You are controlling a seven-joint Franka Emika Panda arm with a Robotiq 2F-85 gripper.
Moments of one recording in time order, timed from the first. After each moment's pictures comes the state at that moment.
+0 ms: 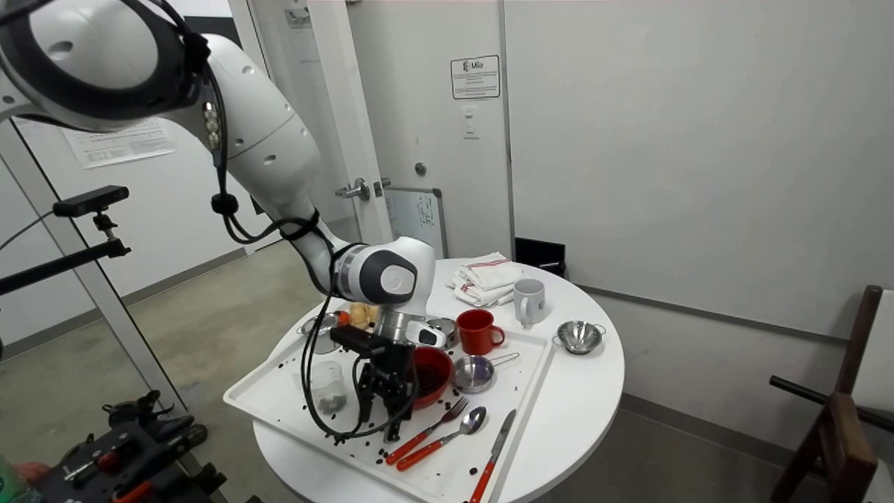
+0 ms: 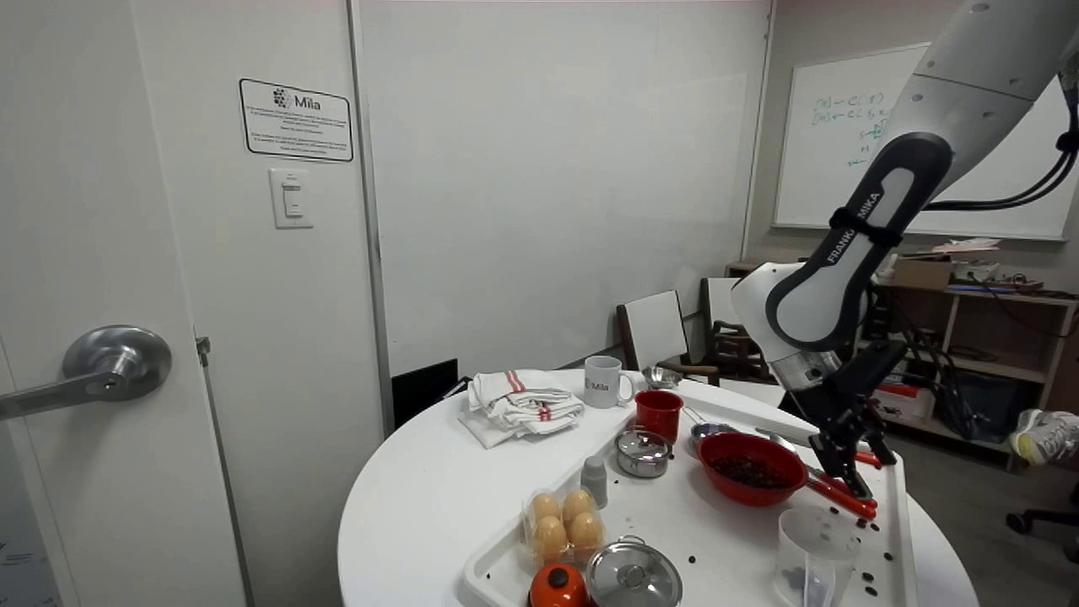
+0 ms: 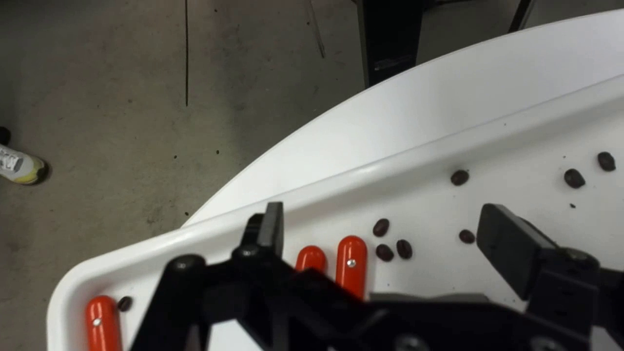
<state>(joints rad) -0.07 0.81 -0.12 -1.94 -0.09 2.11 0.17</state>
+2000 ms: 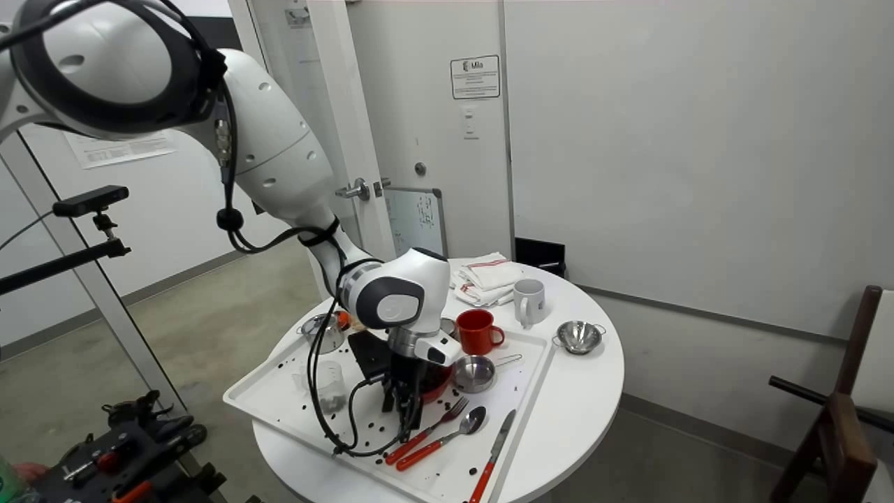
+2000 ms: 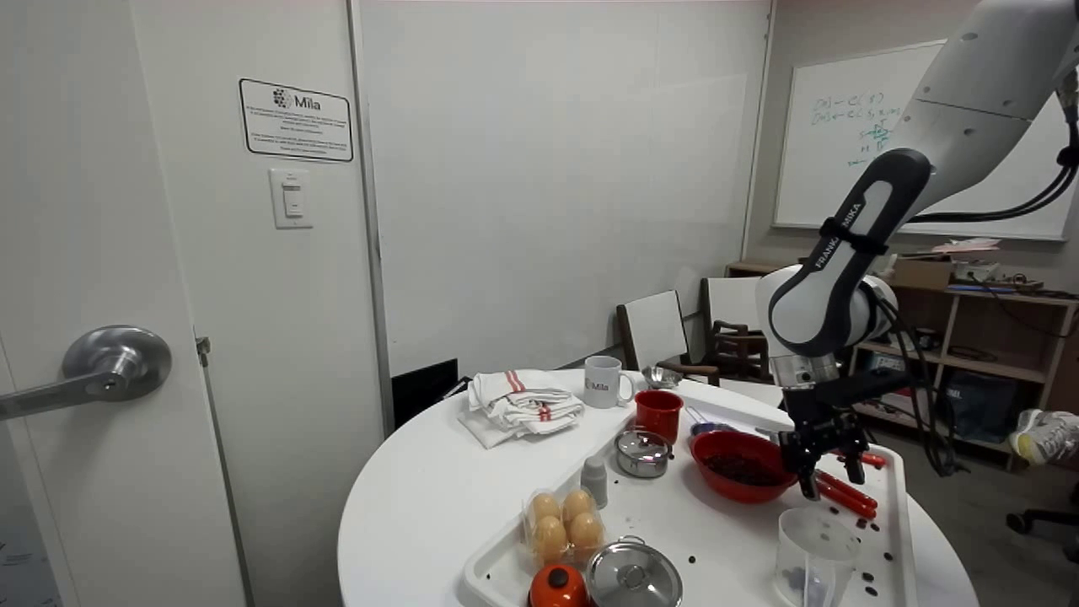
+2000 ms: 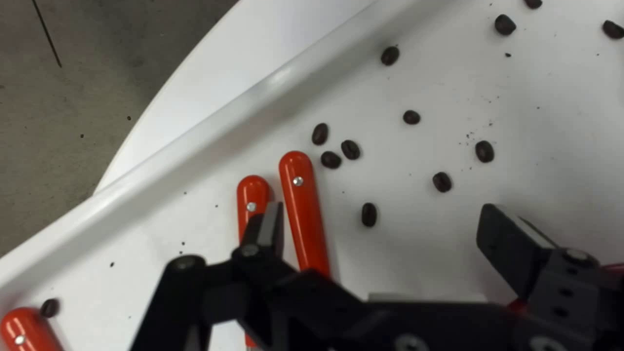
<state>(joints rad) -0.13 0.84 -0.10 -1.96 0.15 2.39 0.17</state>
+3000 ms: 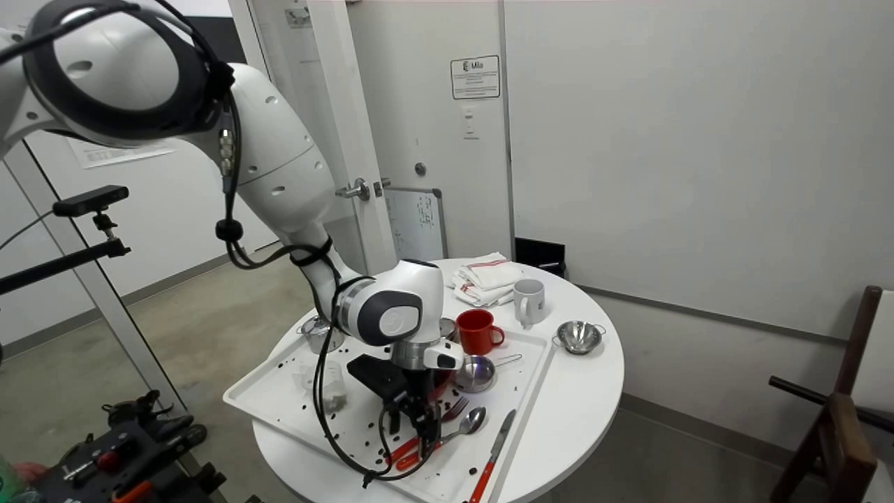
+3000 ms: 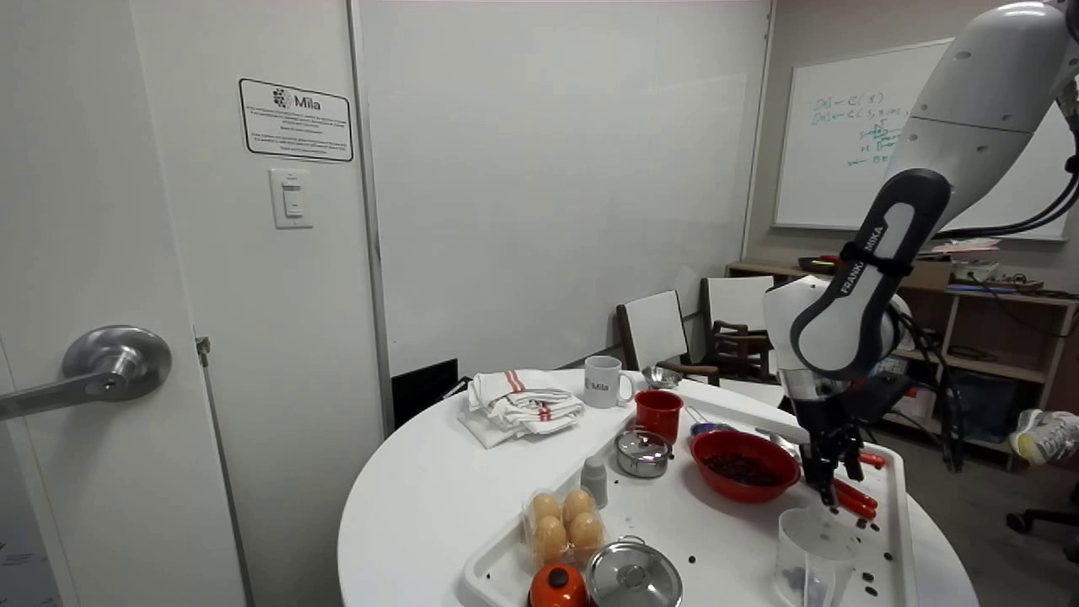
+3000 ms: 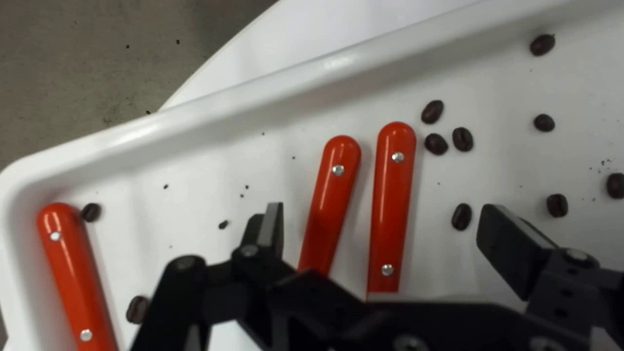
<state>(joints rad) -0.13 0.87 -0.14 -2.00 -0.02 2.51 0.03</state>
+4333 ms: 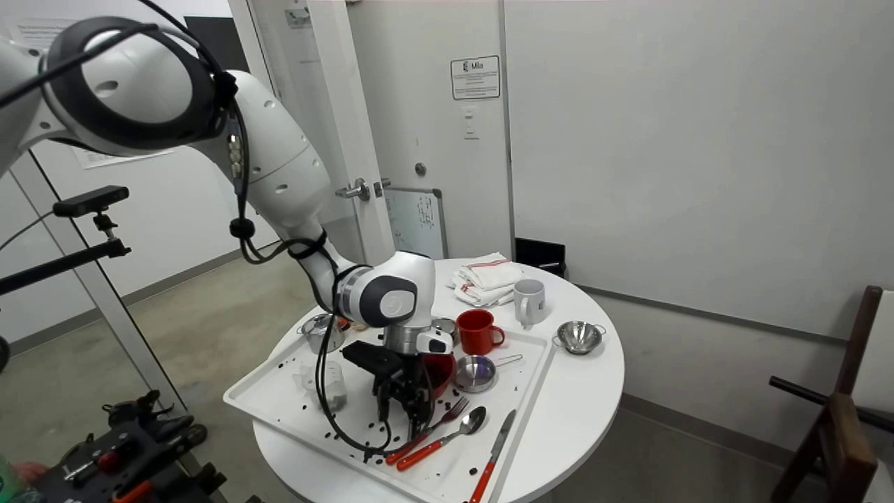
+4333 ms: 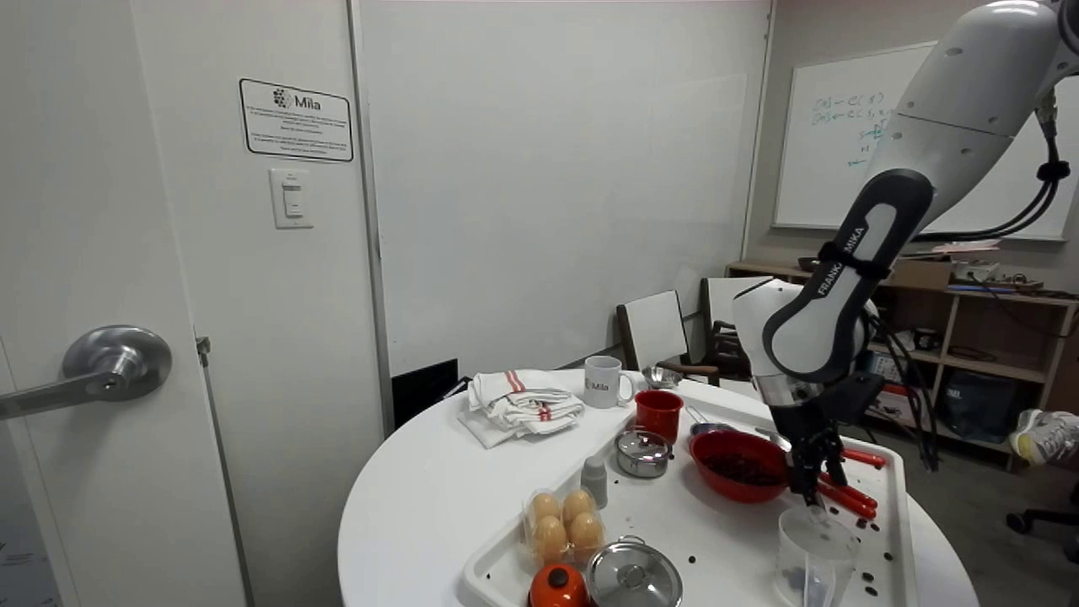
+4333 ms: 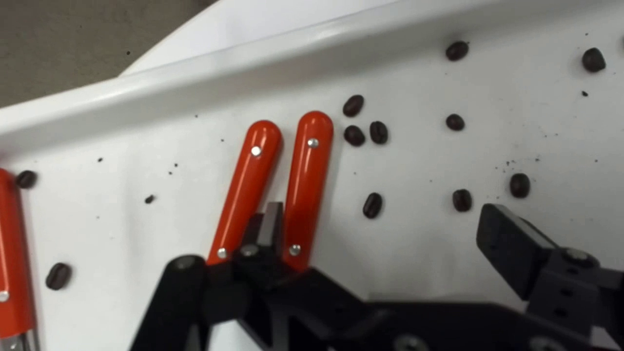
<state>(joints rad) -0.06 0.90 -0.12 -1.91 -0.02 2.38 0.03</state>
